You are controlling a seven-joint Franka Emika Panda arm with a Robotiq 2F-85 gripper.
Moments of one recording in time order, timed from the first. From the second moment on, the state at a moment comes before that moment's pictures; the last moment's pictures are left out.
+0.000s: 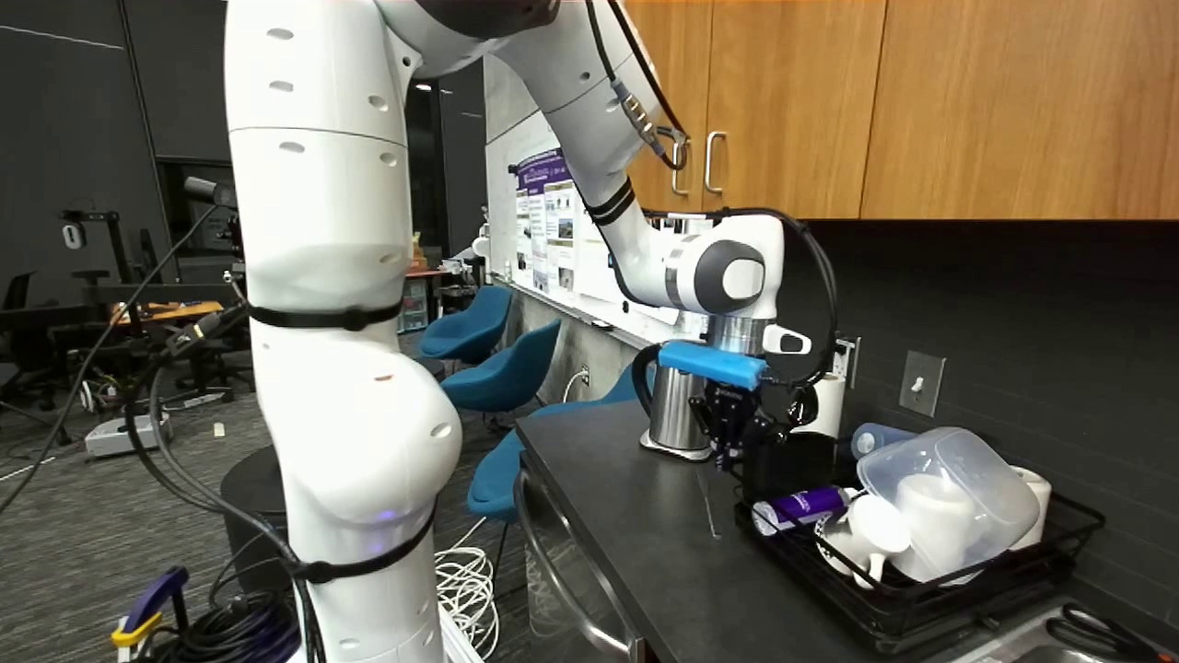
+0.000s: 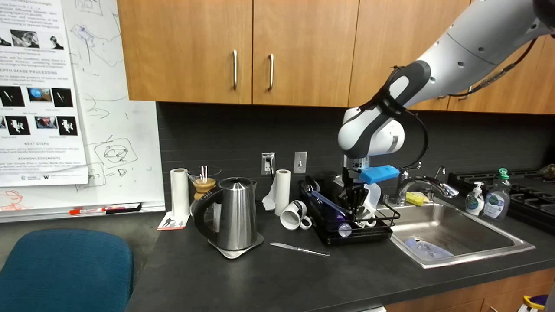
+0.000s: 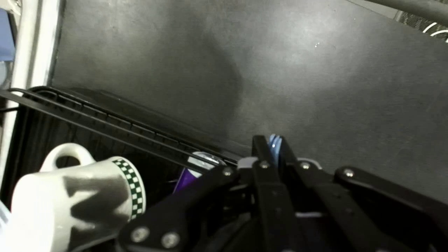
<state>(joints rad) -0.06 0.02 -0.07 -2.39 -0.01 2.36 -0.13</state>
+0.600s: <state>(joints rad) -0.09 0.02 -0.10 -2.40 0.00 2.36 -0.13</state>
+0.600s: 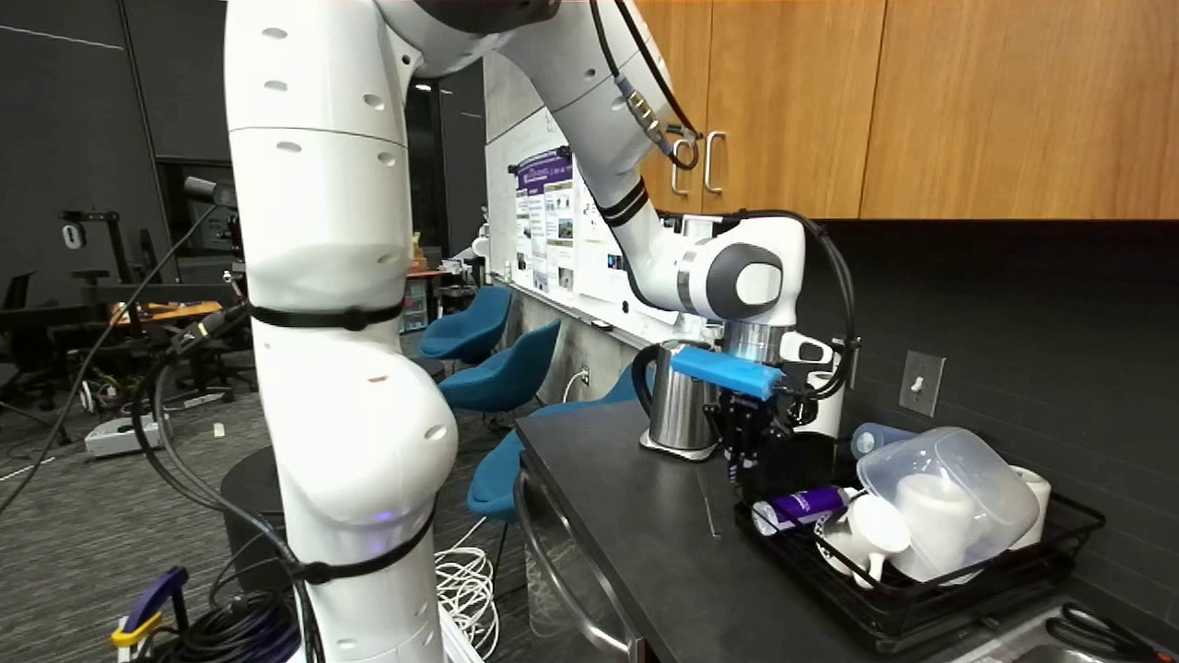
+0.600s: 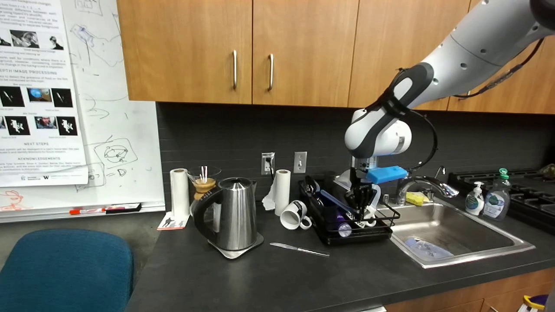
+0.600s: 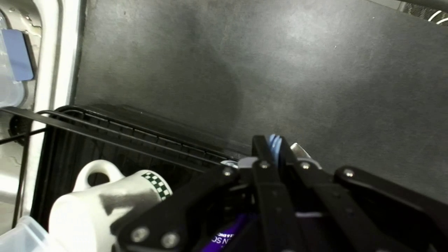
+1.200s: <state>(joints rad) -0.11 0.02 -0.12 -2.40 0.15 2.37 -0.14</state>
